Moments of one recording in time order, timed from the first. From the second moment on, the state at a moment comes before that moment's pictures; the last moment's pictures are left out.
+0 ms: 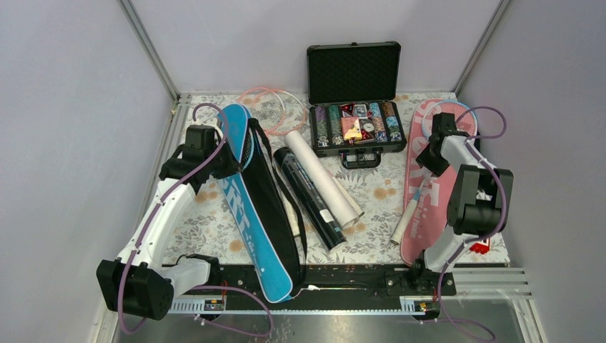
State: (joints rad) left arm -0.17 1.11 1.03 -0.70 0.12 -0.47; right arm -0.17 1.77 1.21 -0.64 0.24 0.60
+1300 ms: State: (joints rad) left arm -0.11 1.08 0.99 -0.65 0.10 -0.48; right arm 0.16 1.41 1.31 -0.81 0.10 0.45
